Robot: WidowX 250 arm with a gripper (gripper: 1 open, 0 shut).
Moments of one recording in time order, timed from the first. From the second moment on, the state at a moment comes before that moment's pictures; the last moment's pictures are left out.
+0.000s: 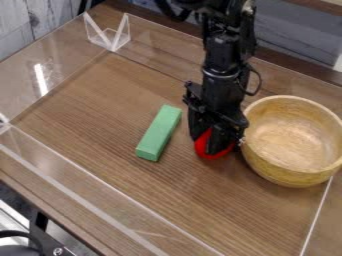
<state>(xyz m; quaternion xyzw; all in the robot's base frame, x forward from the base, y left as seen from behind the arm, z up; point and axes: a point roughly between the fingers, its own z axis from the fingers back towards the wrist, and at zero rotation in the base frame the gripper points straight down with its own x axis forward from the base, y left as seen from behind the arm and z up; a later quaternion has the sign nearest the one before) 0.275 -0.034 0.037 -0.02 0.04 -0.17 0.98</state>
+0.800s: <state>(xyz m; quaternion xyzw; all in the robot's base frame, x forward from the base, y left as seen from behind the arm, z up) 0.285 -0.038 0.056 -0.02 0.03 -0.14 0.99</state>
